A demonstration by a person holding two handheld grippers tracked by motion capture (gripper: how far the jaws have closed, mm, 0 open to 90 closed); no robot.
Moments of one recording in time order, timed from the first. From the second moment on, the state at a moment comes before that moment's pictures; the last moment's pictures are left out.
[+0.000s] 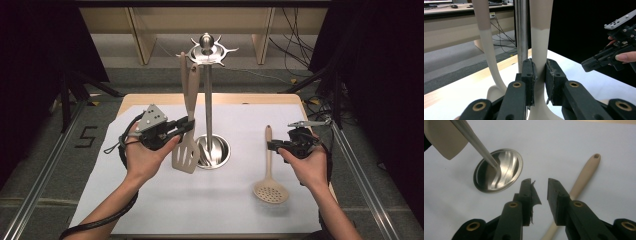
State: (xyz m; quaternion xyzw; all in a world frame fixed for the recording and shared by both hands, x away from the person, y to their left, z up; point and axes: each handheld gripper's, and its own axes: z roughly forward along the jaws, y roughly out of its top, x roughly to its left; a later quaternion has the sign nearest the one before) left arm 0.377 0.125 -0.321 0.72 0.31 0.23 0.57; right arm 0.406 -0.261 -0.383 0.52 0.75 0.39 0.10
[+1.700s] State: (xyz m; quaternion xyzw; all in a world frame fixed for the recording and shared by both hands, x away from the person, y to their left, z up) left arm 0.365 0.112 -0.246 0.69 0.27 0.25 0.62; right arm 0.407 -0.260 -0.386 0.51 0.76 0.39 0.10
